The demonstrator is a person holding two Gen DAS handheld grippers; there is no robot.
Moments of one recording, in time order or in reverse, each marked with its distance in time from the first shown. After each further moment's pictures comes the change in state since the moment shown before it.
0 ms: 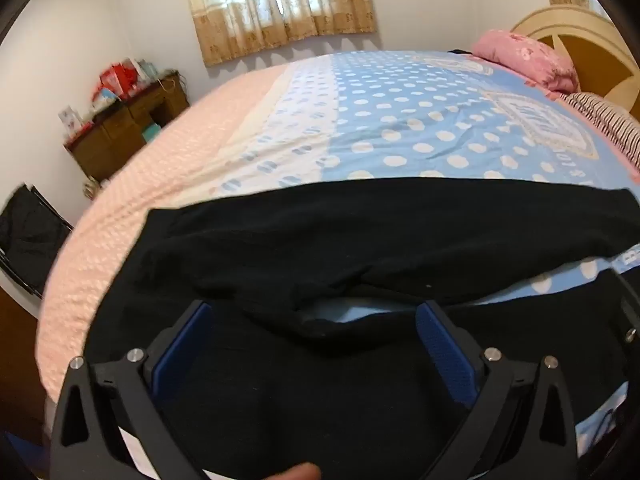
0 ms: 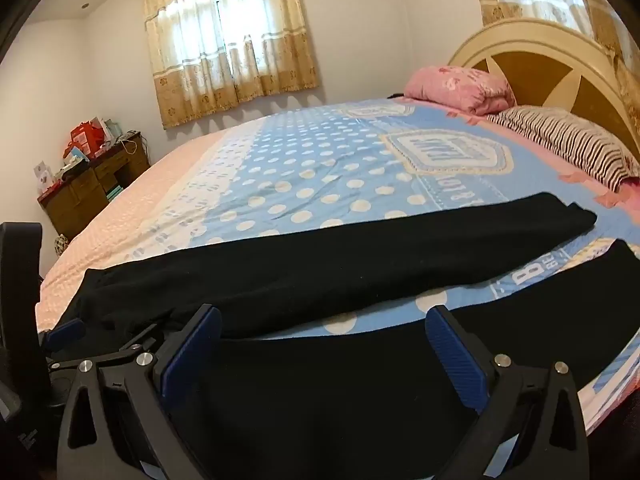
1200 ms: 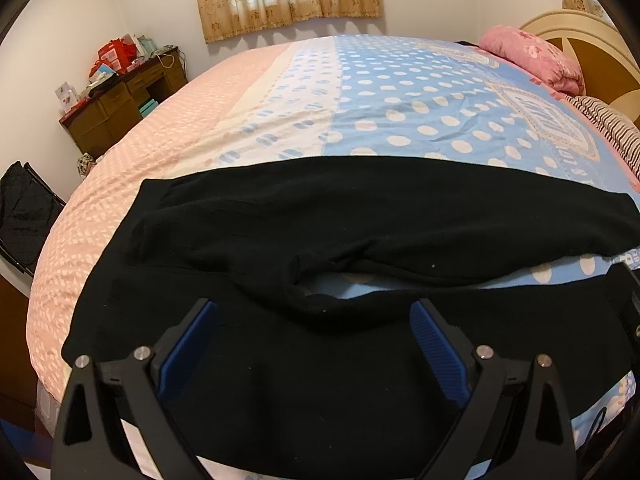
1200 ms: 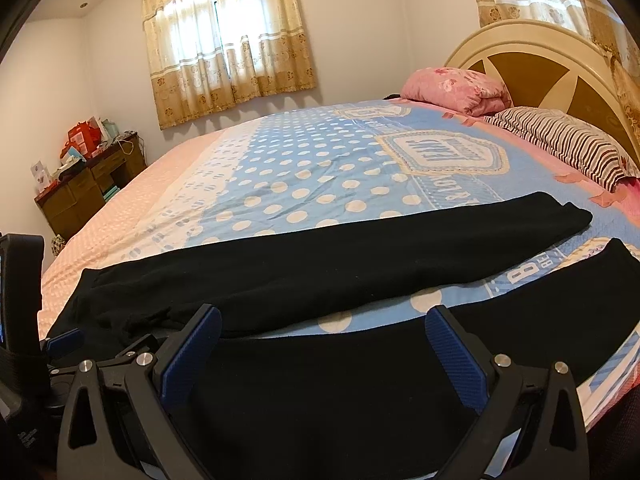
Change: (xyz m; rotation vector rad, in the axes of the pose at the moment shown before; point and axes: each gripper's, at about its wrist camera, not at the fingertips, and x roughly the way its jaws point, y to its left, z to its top) left arm 0.007 0.006 -0.007 -0.058 0.094 -0.054; right arm -0.006 0.007 -0.006 -0.037 -0.022 -0.030
